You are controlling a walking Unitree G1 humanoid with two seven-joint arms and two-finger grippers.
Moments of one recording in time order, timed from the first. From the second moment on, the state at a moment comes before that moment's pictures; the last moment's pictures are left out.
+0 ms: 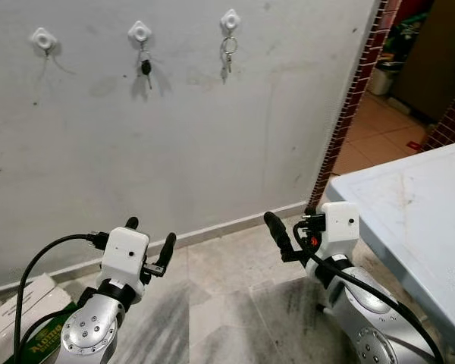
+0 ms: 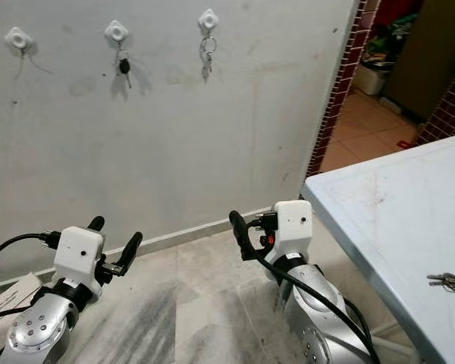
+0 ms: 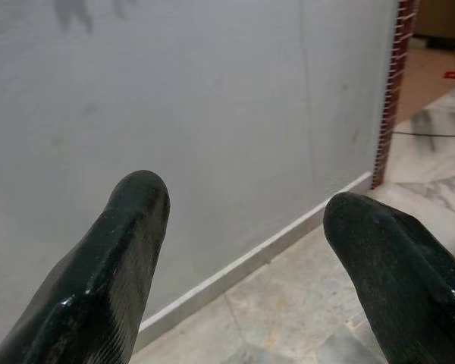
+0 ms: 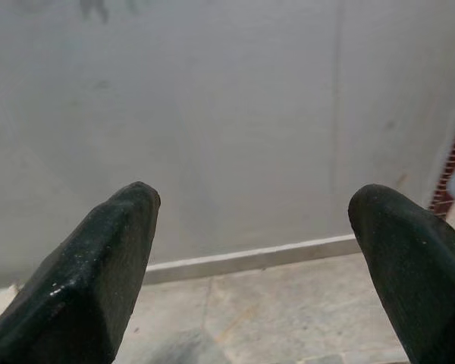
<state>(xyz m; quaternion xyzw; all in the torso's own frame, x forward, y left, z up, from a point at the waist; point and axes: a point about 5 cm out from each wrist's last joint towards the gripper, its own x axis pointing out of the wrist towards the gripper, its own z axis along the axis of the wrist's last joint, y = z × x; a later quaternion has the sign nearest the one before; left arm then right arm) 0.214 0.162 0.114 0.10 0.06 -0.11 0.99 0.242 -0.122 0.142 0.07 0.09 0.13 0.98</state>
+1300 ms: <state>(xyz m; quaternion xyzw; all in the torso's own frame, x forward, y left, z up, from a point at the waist) 0.213 0.158 0.104 0.05 0.09 -0.13 0.99 0.244 -0.122 0.135 0.05 0.10 0.13 0.98</state>
